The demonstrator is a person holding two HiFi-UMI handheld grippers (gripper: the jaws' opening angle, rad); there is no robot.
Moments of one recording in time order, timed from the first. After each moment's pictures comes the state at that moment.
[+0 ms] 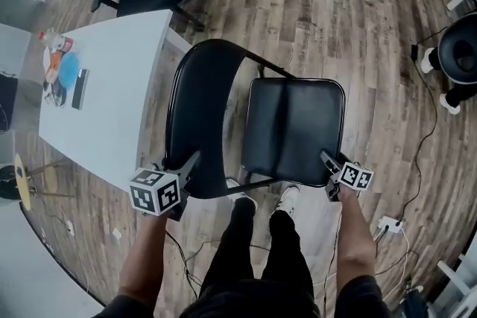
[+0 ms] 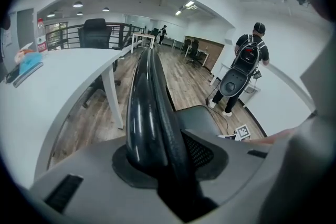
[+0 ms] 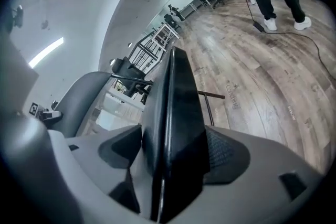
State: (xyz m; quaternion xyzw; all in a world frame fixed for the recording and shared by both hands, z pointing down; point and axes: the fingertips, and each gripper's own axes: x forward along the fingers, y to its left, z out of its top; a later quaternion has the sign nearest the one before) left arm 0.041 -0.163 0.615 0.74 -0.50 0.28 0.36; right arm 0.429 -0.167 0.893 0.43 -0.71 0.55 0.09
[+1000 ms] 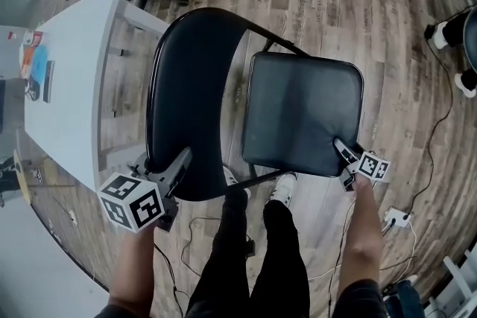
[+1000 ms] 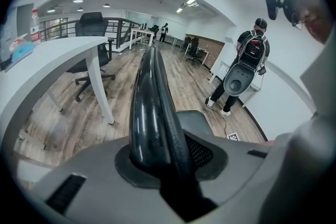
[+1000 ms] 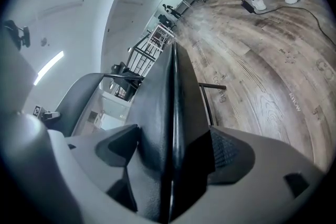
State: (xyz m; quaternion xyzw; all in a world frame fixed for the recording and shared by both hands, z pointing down) left arm 0.130 -0.165 0.681 0.73 -0.50 0.28 0.37; right arm 0.530 -0.156 1.030 0.41 -0.70 0.58 0.06
